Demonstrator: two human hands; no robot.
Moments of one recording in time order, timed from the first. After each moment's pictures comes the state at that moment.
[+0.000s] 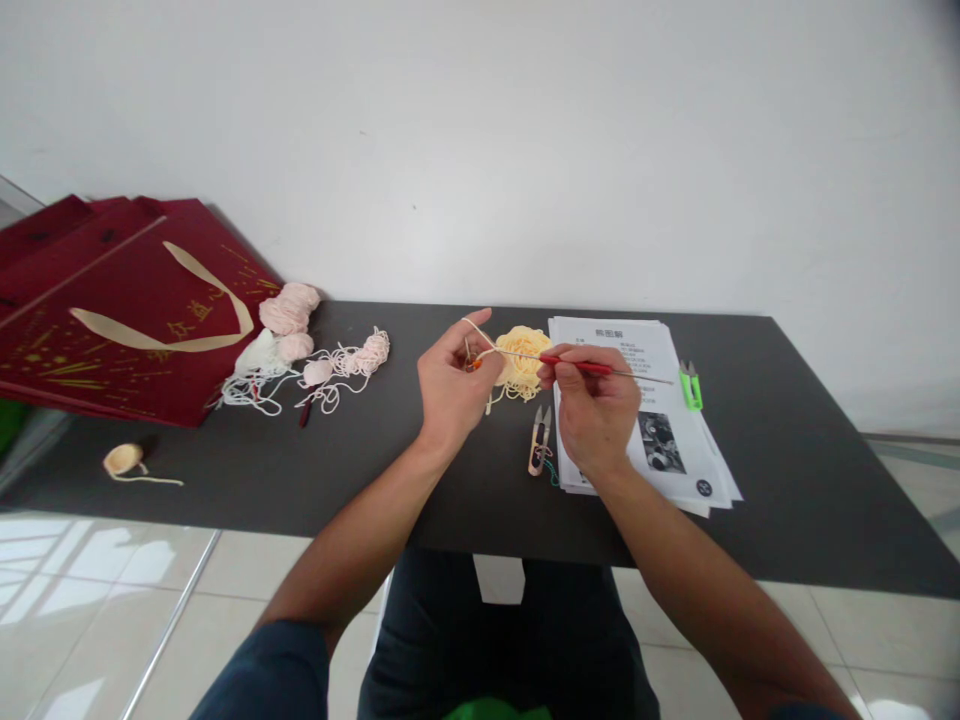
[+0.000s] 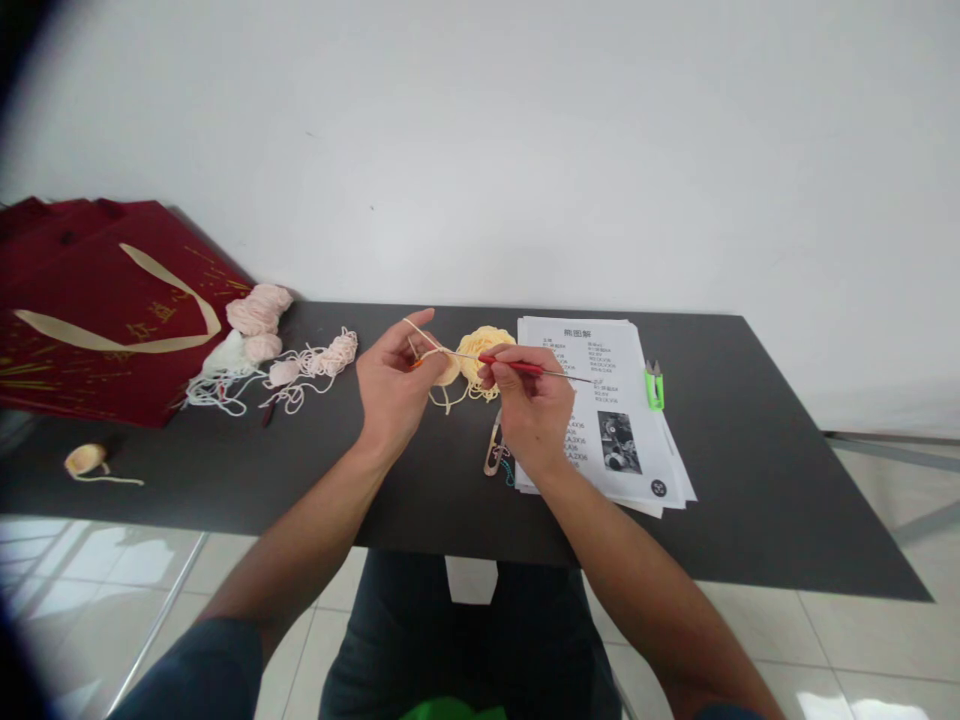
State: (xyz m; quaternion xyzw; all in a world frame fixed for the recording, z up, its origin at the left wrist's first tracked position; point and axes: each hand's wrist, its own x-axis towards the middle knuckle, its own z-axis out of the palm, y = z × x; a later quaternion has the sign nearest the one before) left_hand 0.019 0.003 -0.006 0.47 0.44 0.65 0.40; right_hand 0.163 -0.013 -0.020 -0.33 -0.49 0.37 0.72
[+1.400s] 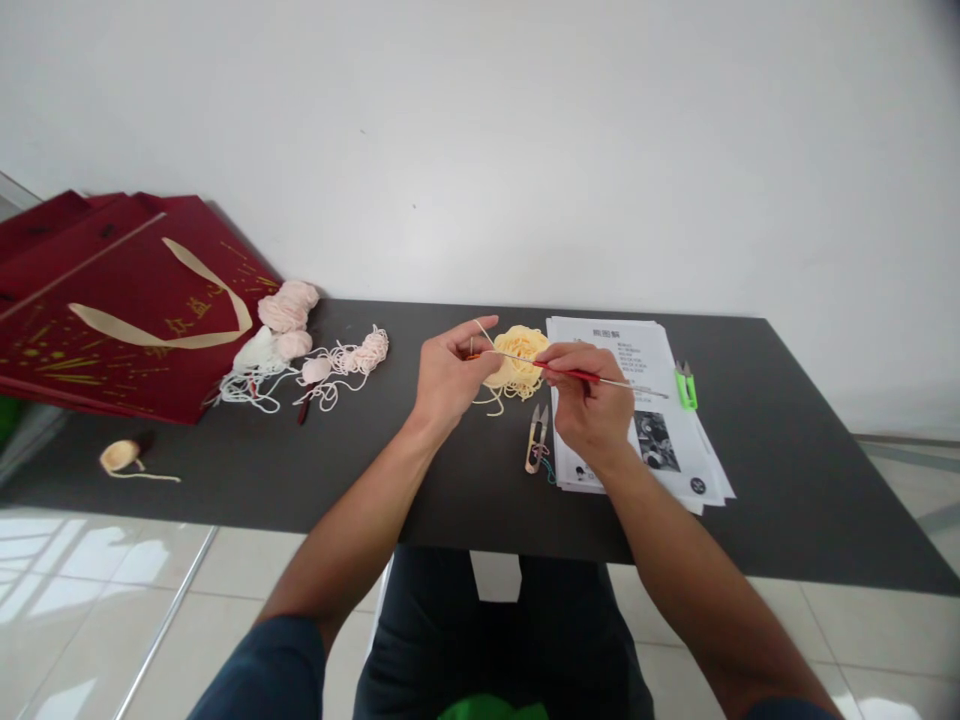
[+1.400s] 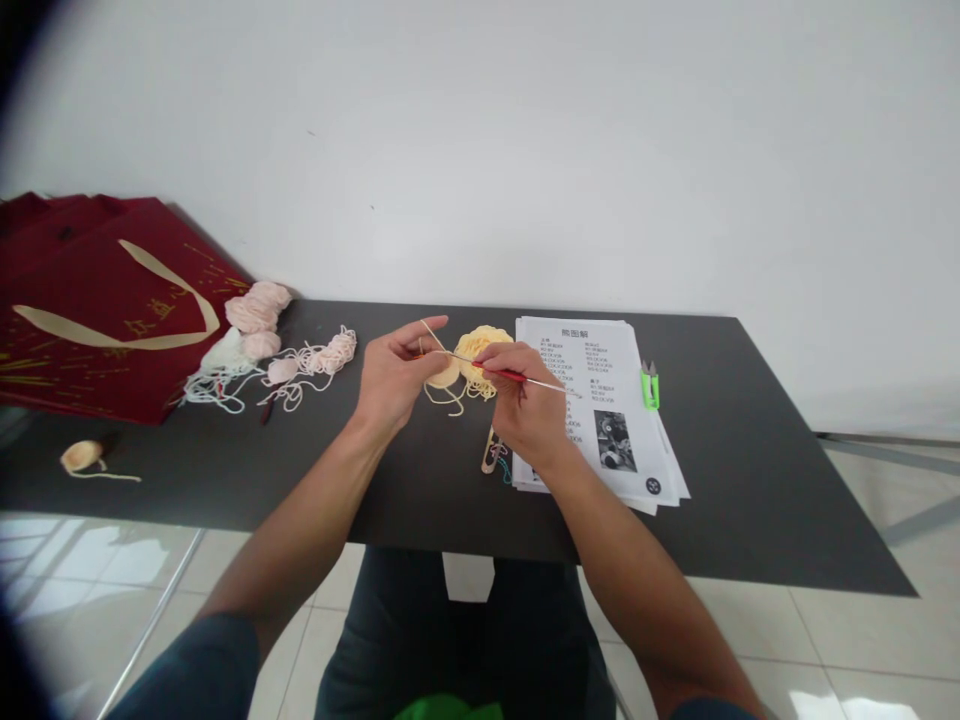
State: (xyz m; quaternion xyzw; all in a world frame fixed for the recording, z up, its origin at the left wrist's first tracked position) left_hand 0.007 0.013 -0.004 0.45 0.46 0.57 0.52; right_hand 0.183 -0.008 -0.018 -0.32 -0.65 0.21 0.65
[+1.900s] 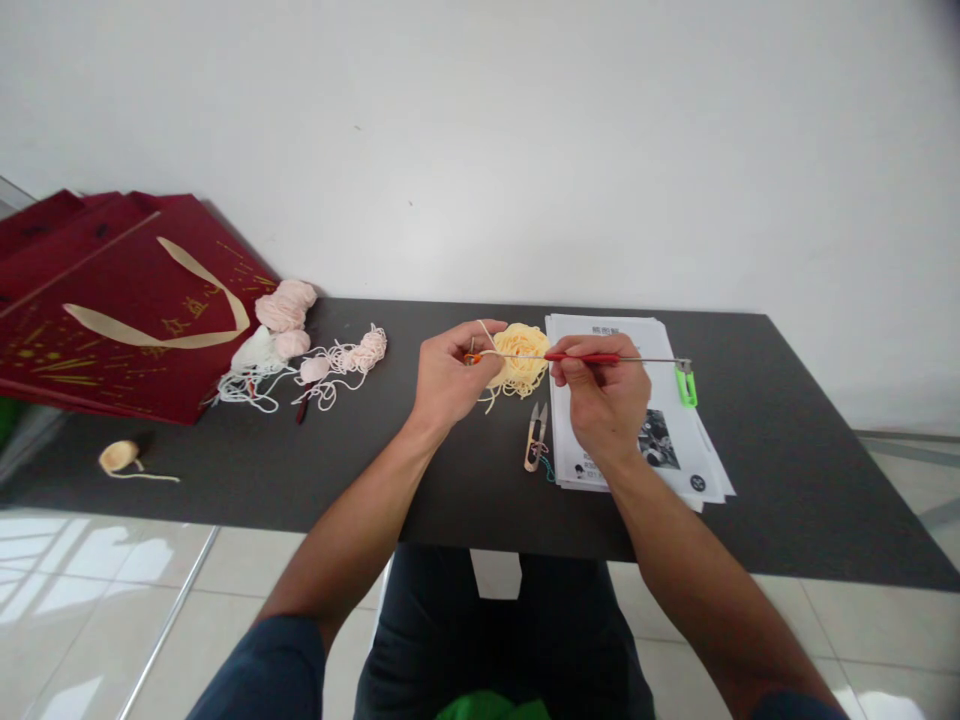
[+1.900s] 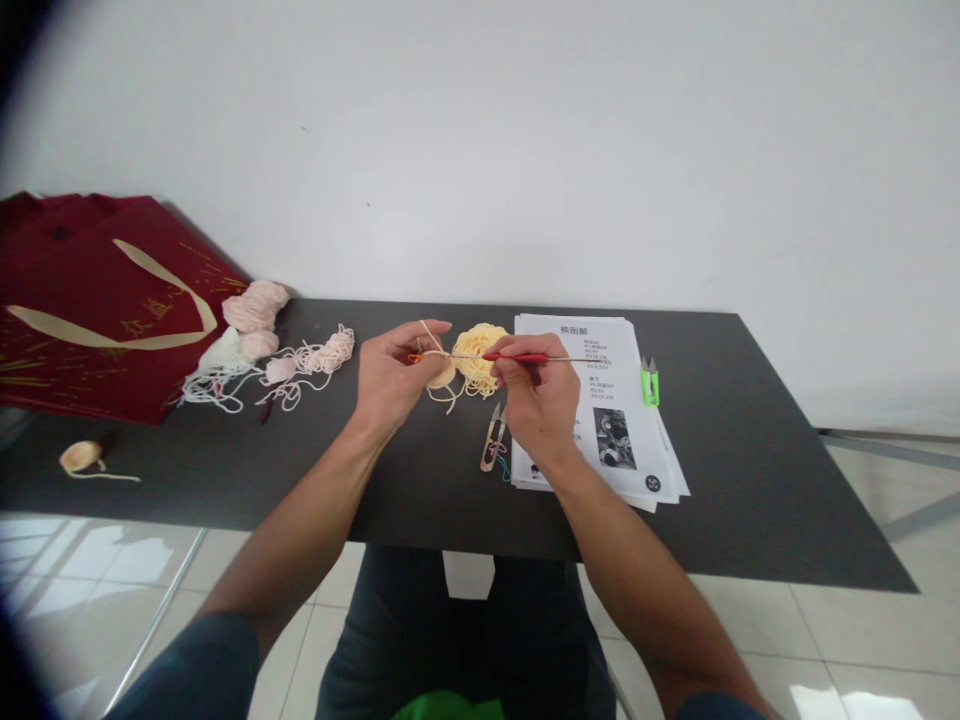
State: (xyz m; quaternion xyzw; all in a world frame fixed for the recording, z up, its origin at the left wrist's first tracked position) left_hand 0.009 0.008 0.000 0.52 0.45 0.58 0.44; right_hand 0.180 -0.012 -0.008 -0.35 -0.53 0.35 0.69
